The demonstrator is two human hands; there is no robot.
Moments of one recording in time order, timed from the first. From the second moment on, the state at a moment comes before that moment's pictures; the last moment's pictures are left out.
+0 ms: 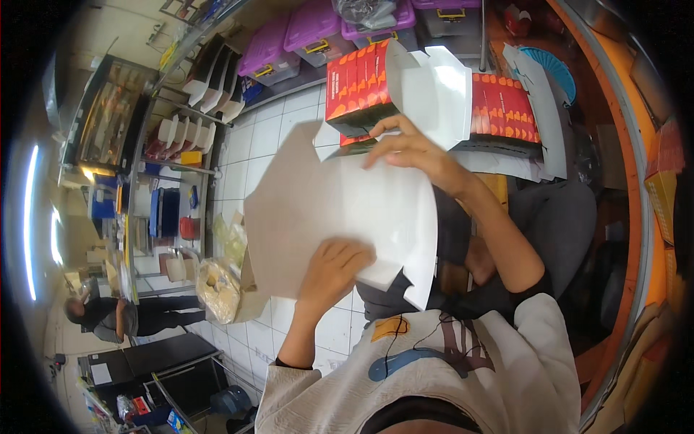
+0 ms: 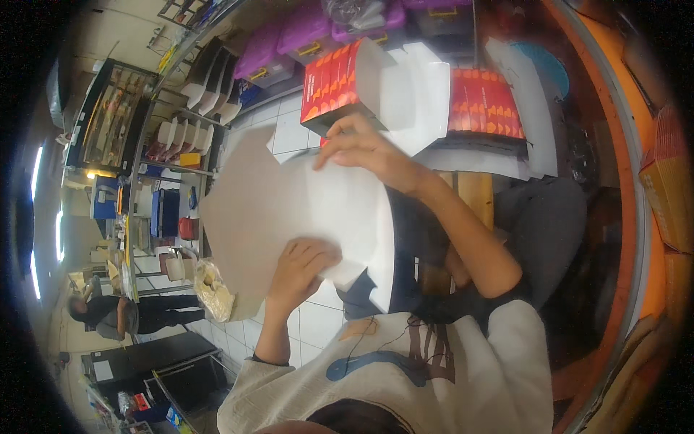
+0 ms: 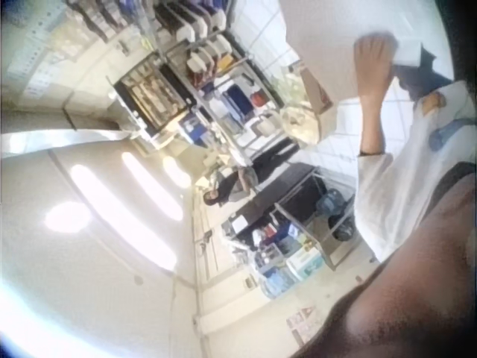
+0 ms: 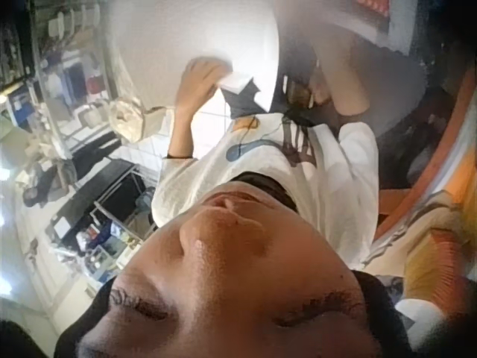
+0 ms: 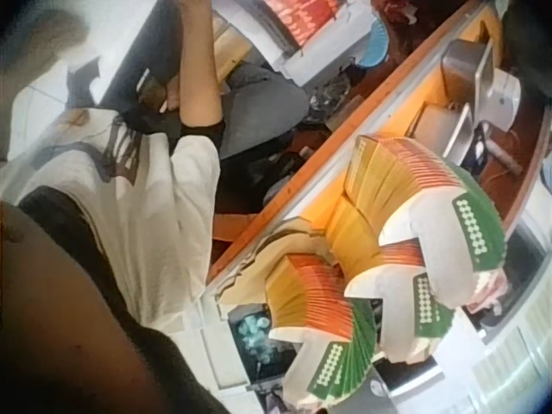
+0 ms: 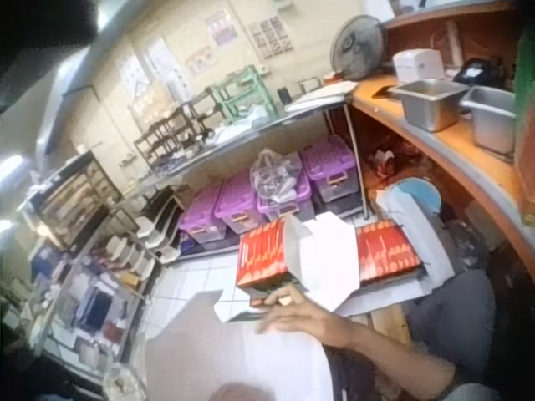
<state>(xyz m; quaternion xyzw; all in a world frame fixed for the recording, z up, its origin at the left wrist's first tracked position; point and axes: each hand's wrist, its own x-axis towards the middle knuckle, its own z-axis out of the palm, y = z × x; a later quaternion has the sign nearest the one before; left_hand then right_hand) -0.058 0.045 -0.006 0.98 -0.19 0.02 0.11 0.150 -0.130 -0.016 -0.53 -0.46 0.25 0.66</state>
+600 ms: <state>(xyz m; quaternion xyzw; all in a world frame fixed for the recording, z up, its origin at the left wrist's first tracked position) -0.050 0.050 -0.039 0.65 0.18 -0.05 0.74 0.088 -0.124 -0.055 -0.64 -0.52 -0.10 0.56</state>
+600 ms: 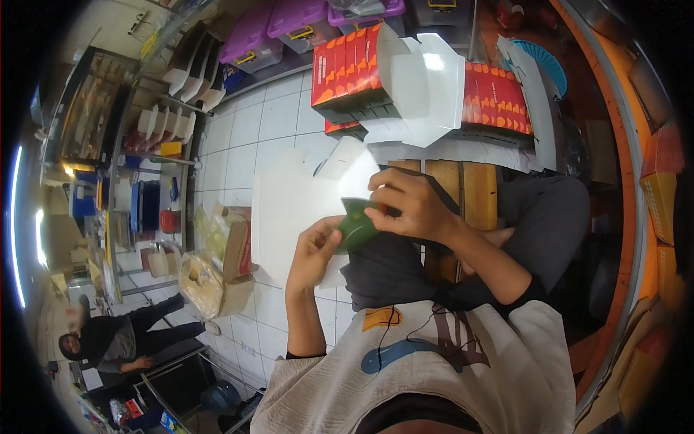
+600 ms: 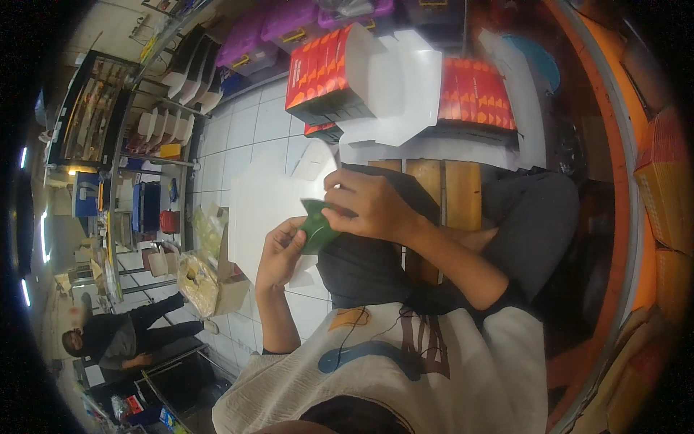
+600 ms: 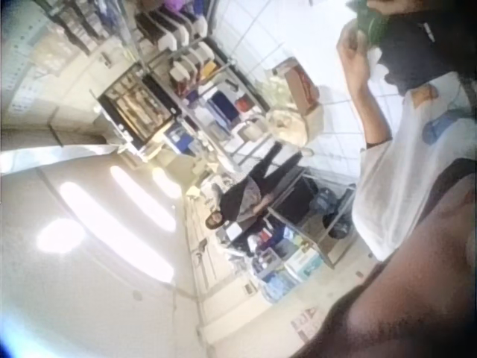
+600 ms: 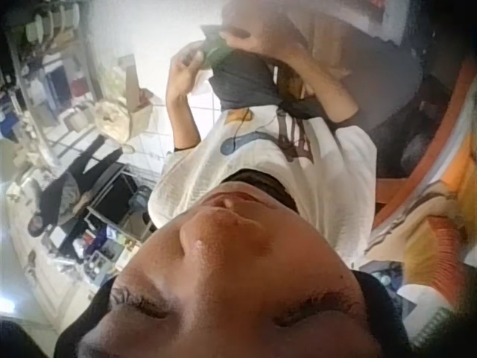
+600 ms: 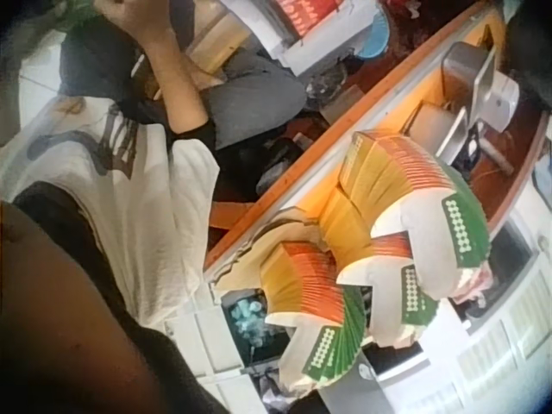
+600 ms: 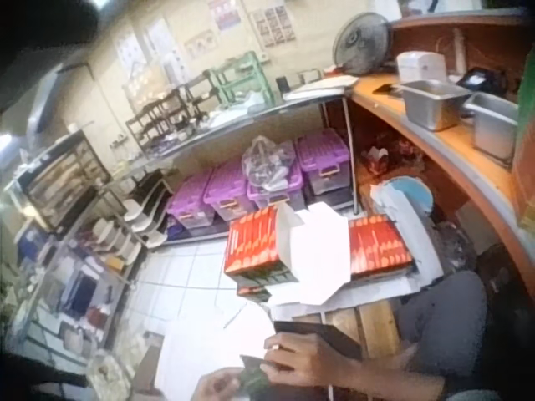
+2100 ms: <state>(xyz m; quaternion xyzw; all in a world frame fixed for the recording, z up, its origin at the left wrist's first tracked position) -0.083 0.025 -0.044 0.94 0.03 0.20 0.26 0.021 -0.127 0.002 -0.65 -0.53 -0.13 0.53</state>
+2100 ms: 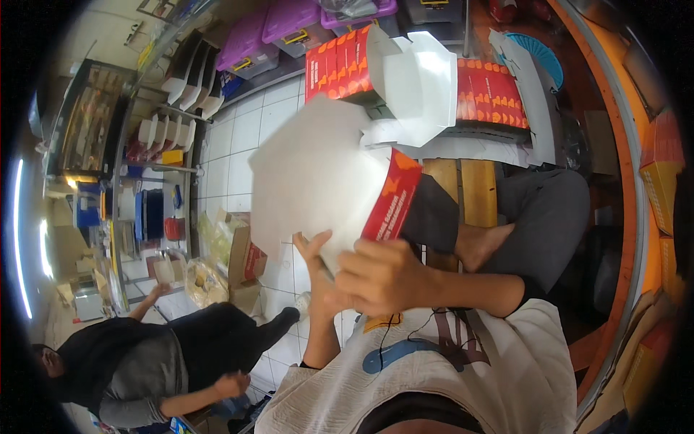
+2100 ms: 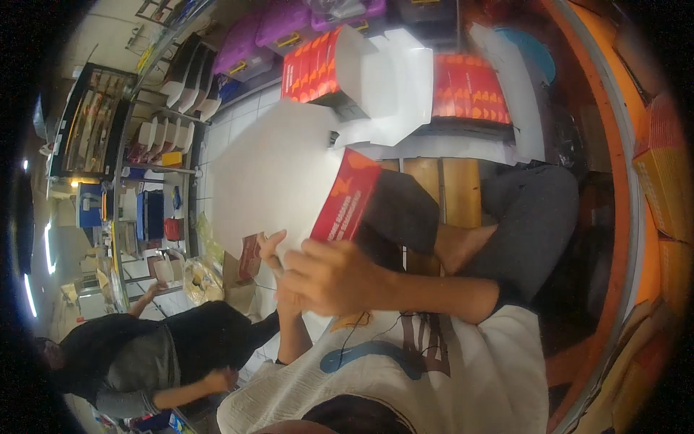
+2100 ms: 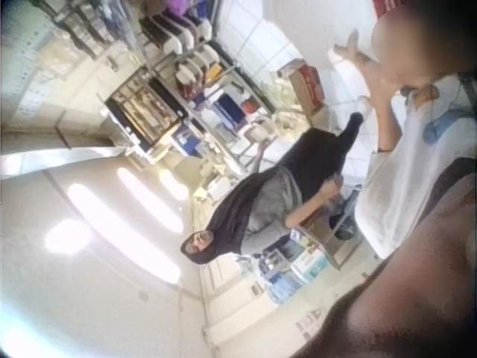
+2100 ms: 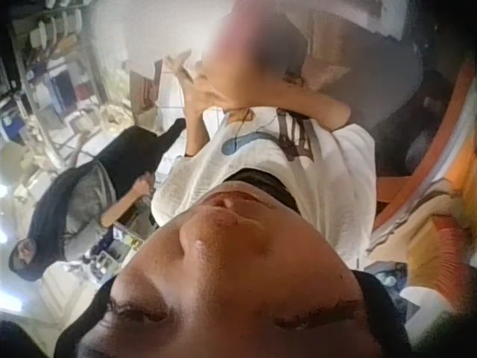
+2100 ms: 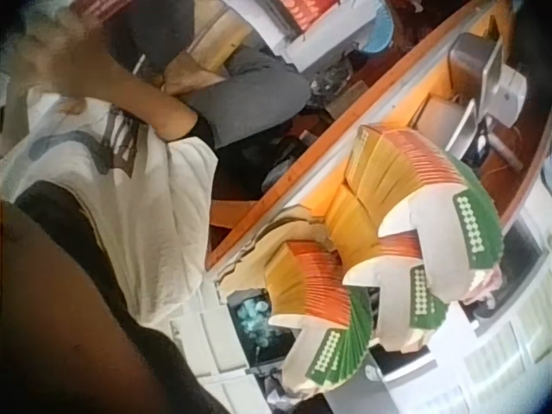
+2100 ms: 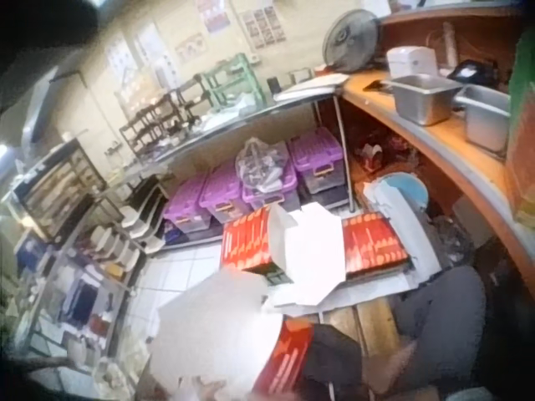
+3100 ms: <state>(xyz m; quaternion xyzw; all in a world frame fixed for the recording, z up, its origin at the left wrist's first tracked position) 0.307 0.079 -0.047 0.98 -0.08 0.11 0.11 0.207 -0.190 -0.072 -0.75 -0.13 -0.01 0.65</state>
